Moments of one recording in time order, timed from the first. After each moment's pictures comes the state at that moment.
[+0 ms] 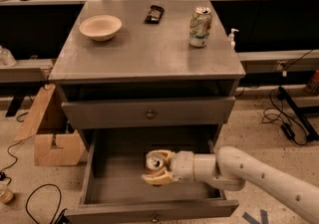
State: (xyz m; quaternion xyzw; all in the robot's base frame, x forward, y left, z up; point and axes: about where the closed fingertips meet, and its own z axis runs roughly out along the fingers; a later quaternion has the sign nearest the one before) arm 0.475 0.025 0.557 -0.50 0.61 0.40 0.48
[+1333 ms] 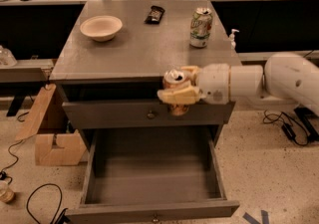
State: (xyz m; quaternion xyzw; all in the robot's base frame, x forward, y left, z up) arm 0.546 -0.039 0.850 -0.48 0.63 0.35 0.50
